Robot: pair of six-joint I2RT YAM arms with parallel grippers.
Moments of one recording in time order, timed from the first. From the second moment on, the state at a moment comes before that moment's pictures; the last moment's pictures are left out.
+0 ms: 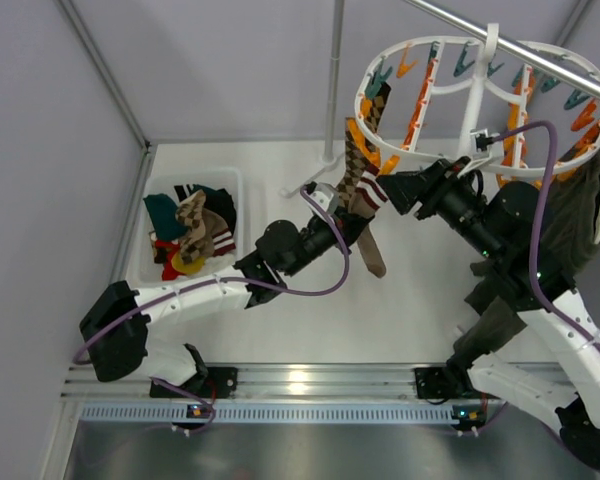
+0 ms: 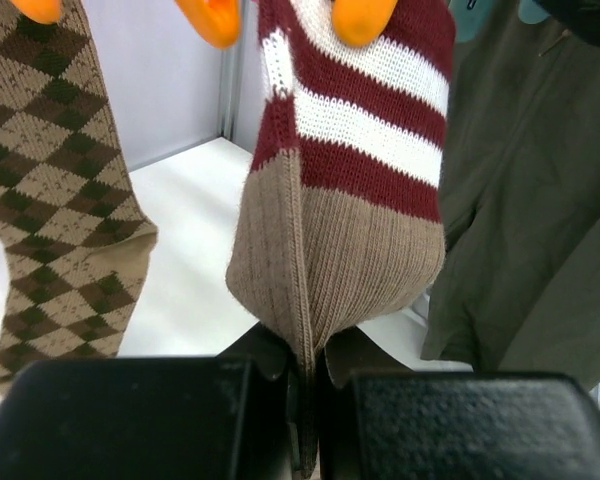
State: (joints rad) left arm -0.99 1.39 0.91 0.67 -0.06 -0.20; right arm 0.59 0.88 1.23 -0.26 -0.10 0.55
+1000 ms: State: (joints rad) left arm -0.99 1.38 0.91 0.64 0.06 -0.25; right arm 0.60 0.87 1.12 -0.12 0.11 0.51
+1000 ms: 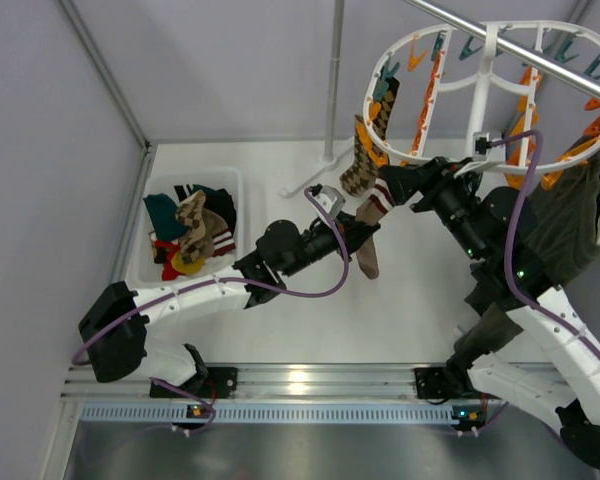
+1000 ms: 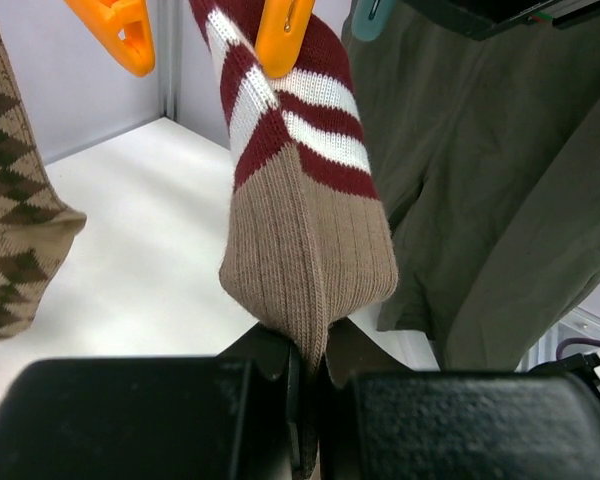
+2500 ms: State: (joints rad) left arm -0.99 1.38 0.93 0.61 0.12 -0.30; right arm 0.60 0.91 1.07 -0.10 0.09 0.43
